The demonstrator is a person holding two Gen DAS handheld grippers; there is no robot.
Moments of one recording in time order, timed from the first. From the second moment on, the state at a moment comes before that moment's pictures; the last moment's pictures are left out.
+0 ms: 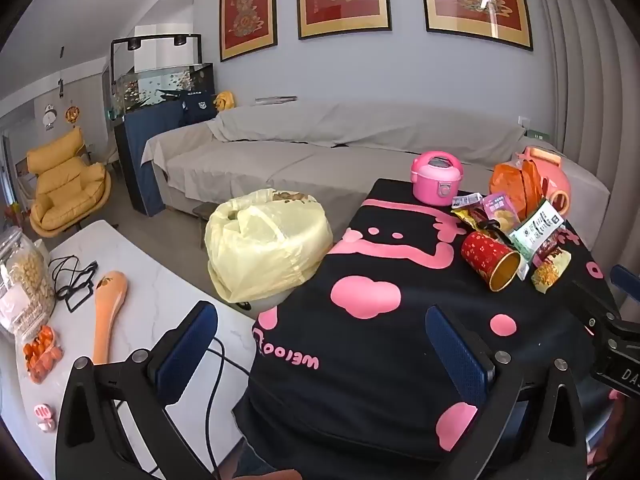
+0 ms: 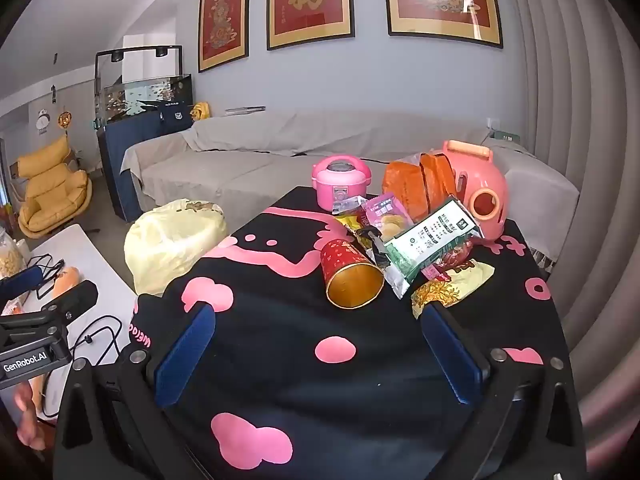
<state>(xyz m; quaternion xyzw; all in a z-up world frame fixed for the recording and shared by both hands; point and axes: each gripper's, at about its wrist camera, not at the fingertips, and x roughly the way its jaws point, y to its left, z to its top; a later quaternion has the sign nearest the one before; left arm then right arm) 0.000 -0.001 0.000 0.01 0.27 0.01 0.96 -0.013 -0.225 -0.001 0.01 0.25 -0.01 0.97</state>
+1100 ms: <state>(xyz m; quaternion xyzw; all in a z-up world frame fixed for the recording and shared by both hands) 0.001 0.006 0.004 0.00 0.27 0.02 0.96 -0.013 -0.221 -0.002 0.00 0.26 0.01 0.97</state>
